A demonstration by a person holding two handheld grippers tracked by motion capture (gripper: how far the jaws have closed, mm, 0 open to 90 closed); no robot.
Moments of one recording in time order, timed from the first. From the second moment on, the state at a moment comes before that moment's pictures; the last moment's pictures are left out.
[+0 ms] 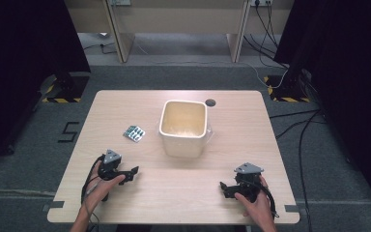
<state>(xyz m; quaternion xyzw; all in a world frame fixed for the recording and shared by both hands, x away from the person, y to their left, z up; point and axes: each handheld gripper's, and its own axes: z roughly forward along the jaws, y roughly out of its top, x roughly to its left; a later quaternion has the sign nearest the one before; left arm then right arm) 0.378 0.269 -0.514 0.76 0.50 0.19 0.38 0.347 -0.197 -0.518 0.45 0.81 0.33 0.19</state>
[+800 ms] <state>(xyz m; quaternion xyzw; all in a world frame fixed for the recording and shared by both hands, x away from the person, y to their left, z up) 0.454 0.278 -0.507 0.75 0.51 0.21 0.37 0.347 -0.197 -0.519 0.45 0.81 0.33 0.19</state>
